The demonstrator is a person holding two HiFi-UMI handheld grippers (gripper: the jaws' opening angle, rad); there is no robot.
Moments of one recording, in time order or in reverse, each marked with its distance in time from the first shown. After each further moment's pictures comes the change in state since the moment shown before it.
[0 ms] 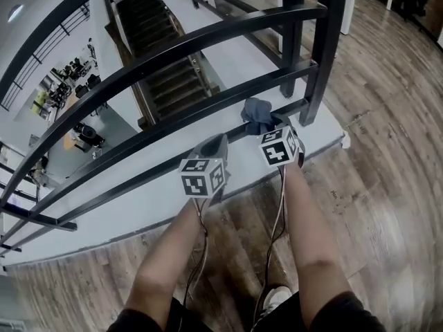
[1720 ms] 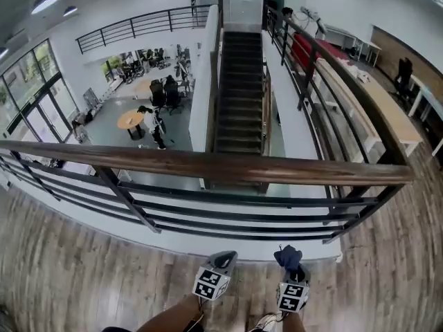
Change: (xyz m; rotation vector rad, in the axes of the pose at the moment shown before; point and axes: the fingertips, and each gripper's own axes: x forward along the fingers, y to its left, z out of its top) left arm -0.517 0.070 0.327 -0.130 0.049 0.149; right arm -0.426 0.181 0.398 0.057 0.099 0.063
